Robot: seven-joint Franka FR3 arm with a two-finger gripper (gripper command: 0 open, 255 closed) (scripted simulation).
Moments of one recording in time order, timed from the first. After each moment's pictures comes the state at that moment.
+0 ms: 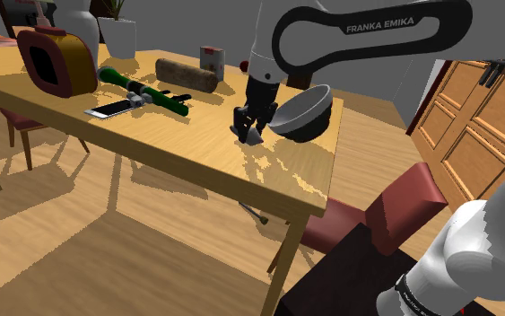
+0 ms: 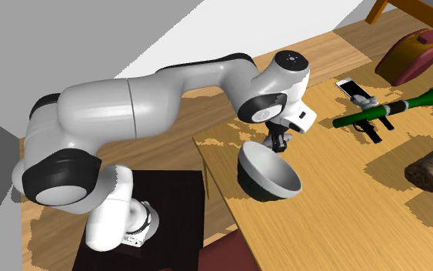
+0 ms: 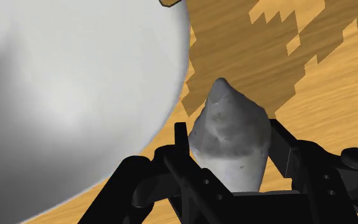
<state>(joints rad) 0.07 -0.13 0.30 -1.96 0.00 1.95 0.28</state>
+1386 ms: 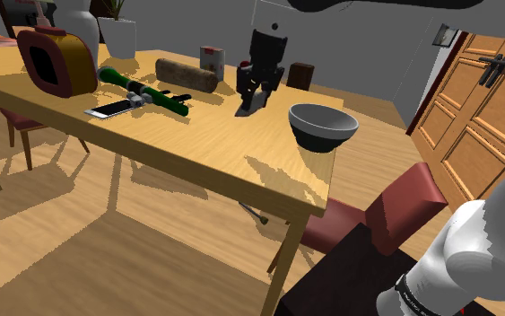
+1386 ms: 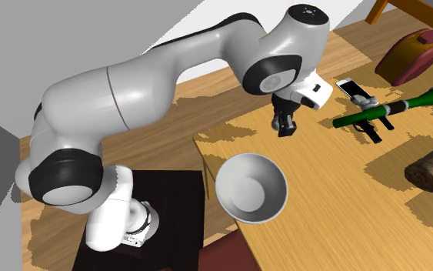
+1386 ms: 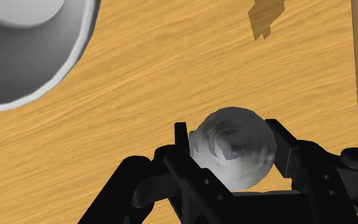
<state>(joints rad) 0.07 -0.10 0.30 -1.69 0.00 1.70 0.28</state>
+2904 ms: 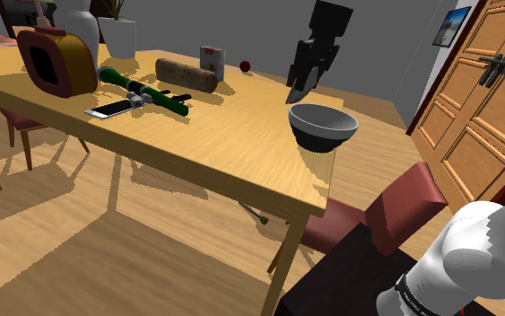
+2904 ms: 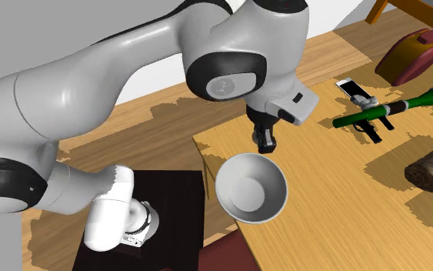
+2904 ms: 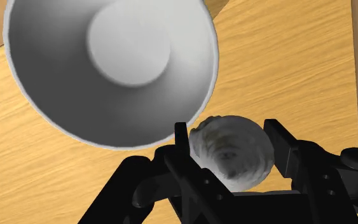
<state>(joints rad) 0.02 -0.37 0.19 -1.78 0.05 1.53 0.11</state>
